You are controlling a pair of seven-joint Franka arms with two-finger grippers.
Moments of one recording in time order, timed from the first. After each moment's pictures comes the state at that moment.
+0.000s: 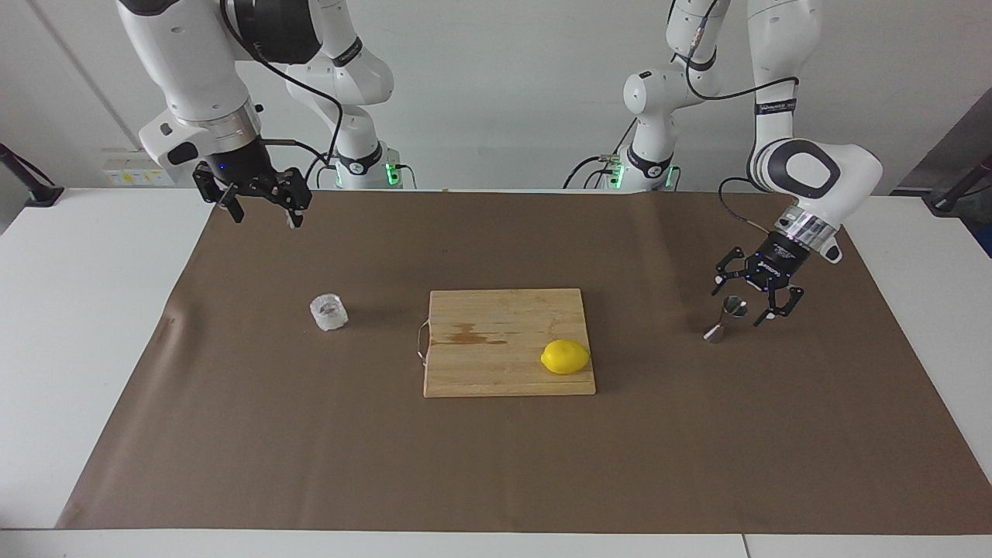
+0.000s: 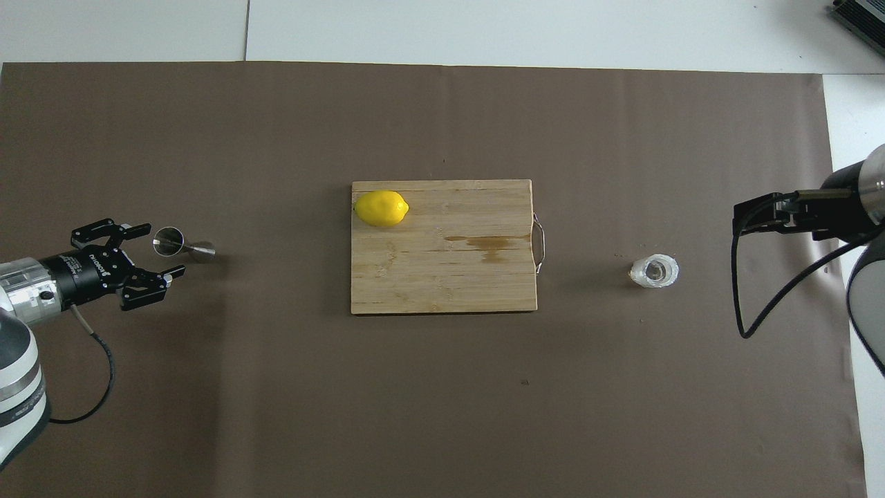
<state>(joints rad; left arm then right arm) 0.27 -0.01 -0.12 -2.35 -1.15 2.42 -1.27 -0.01 -0.03 0.04 -1.65 -0.04 1.63 0.12</state>
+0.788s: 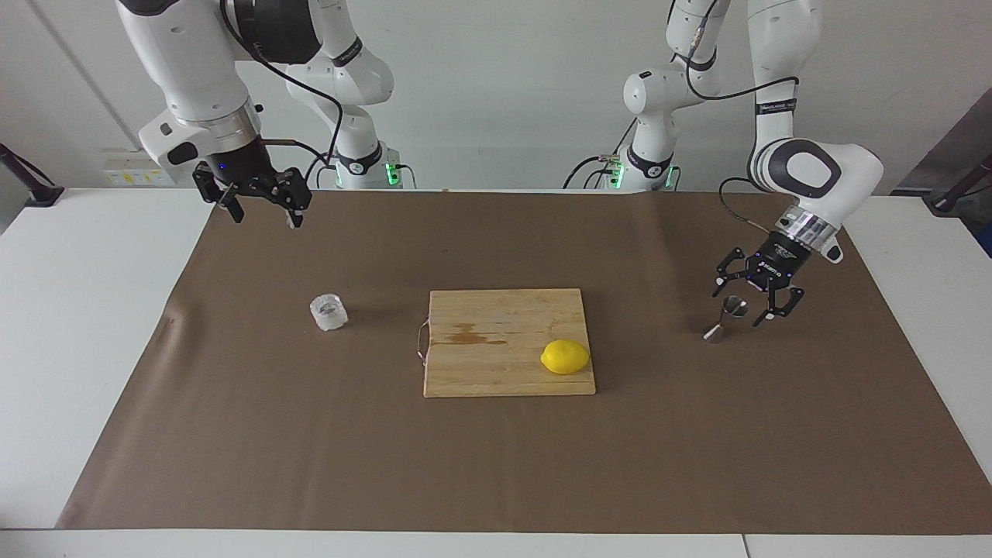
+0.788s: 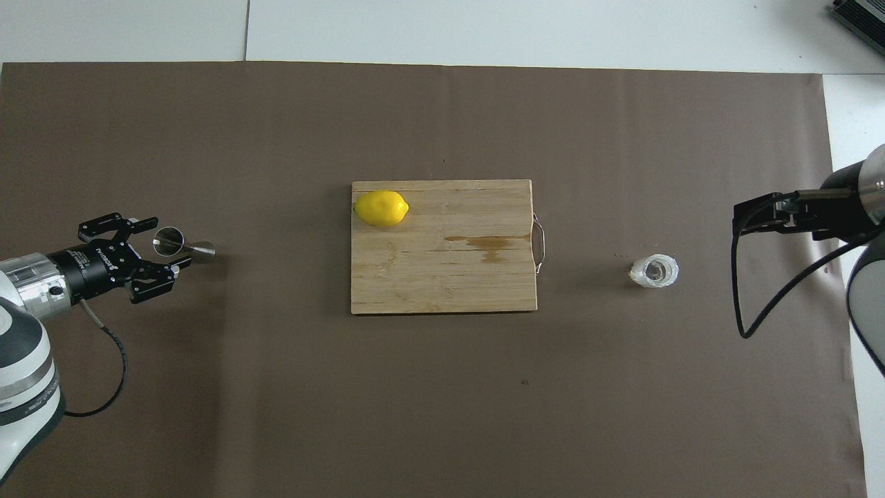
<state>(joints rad) 0.27 -0.01 -0.12 -2.35 -1.15 2.42 -1.26 -0.01 -0.03 0.04 -1.65 -0.04 1.63 0.12</state>
